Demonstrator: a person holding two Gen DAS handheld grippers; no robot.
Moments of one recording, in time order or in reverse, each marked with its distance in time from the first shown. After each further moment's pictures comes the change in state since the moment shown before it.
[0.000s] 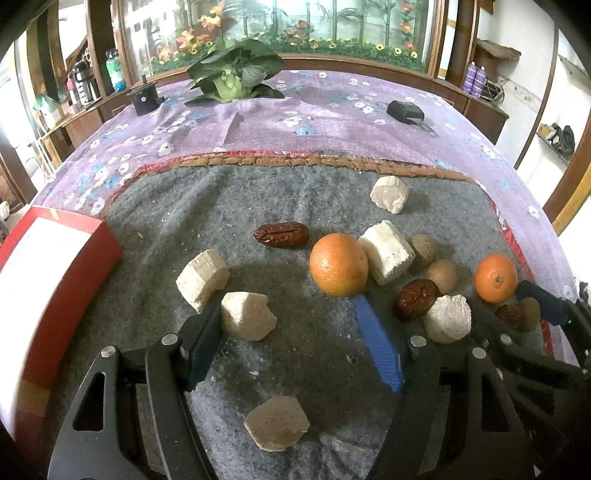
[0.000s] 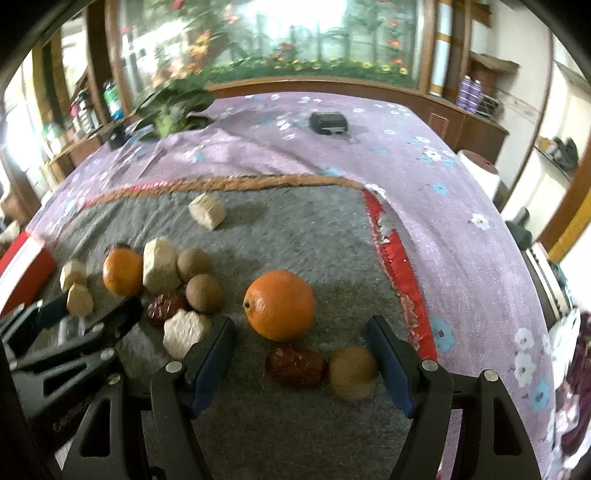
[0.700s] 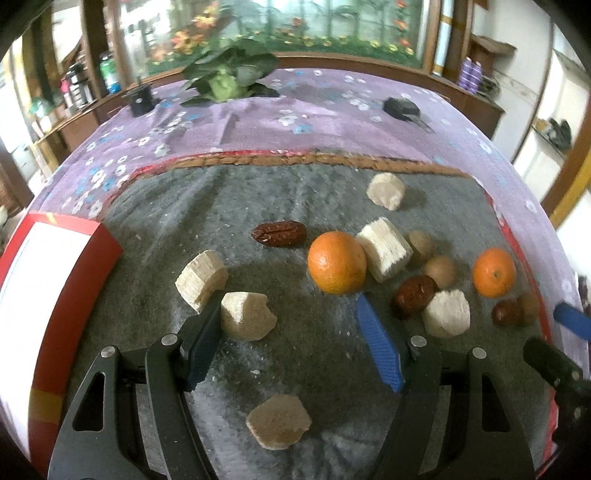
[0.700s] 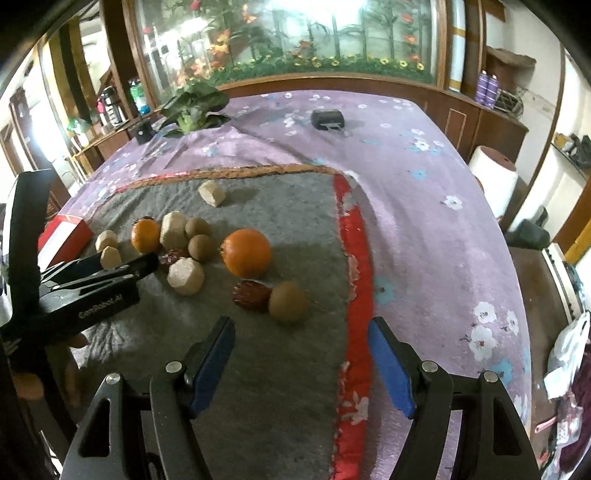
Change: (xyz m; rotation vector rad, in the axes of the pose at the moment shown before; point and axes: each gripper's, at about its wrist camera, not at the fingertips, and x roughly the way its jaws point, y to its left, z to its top) left arm -0.001 -0.001 -0.001 0.033 0.014 -0.020; right arm -0.042 -0.039 -0.027 -0.006 0.017 0.114
